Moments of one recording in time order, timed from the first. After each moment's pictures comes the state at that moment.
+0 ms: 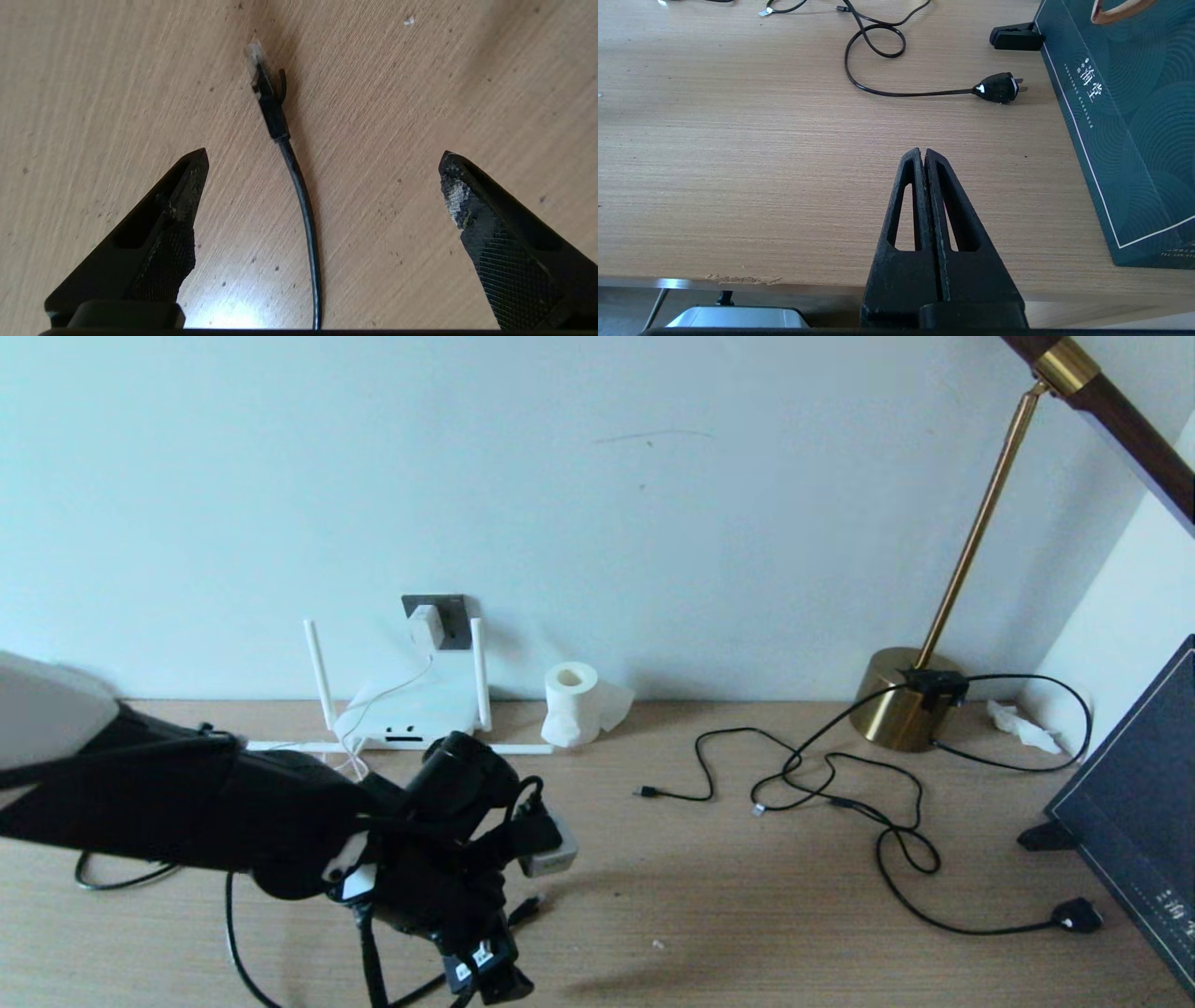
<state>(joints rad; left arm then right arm) -0.58 1.88 -1.00 0.24 -0.02 0.53 0.00 0.00 -0.12 0.30 0.00 -0.01</state>
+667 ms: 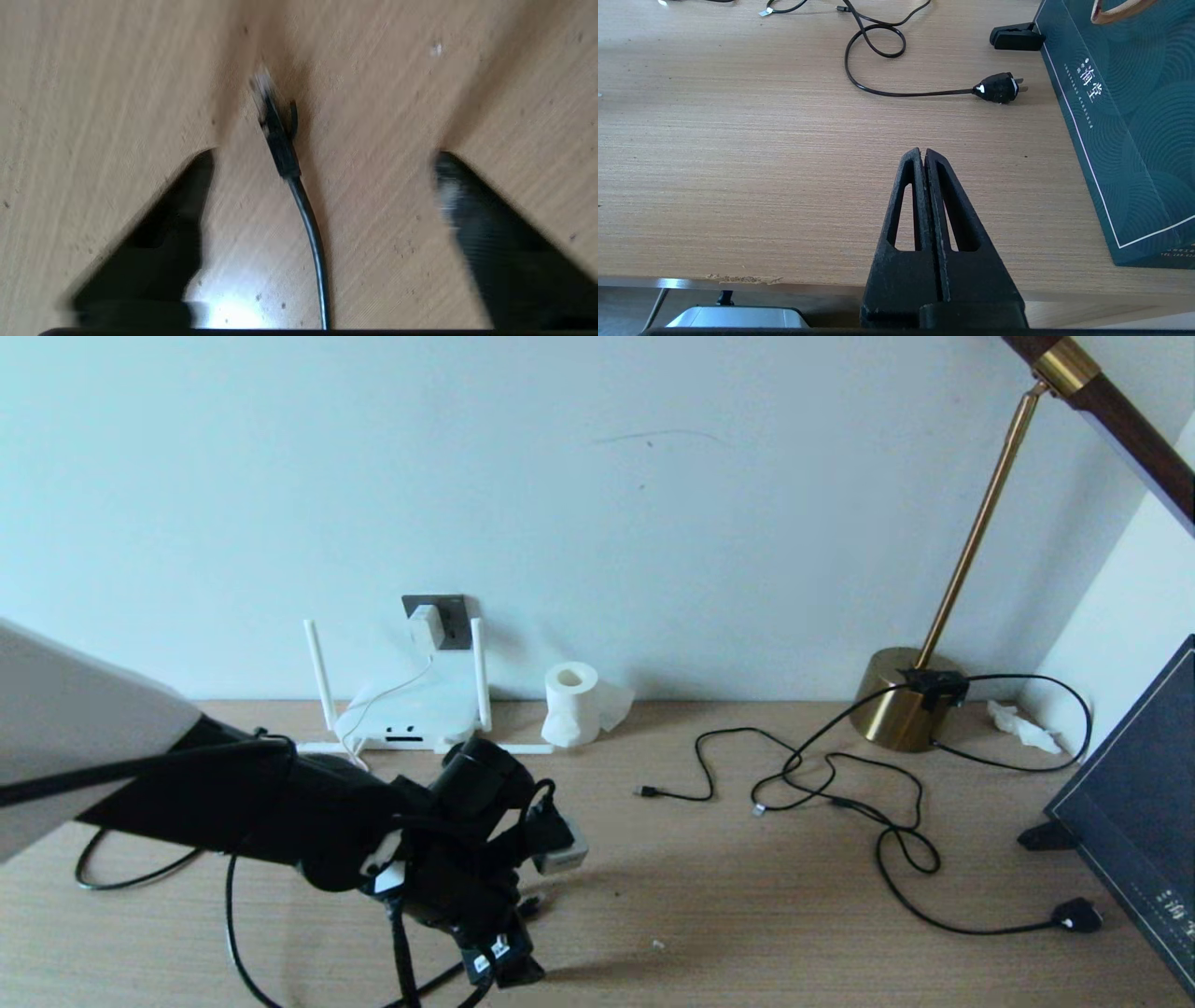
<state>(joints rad) -0.58 1.95 -1.03 0.20 -0.02 0.53 0.00 0.00 -0.12 0.30 0.00 -0.01</state>
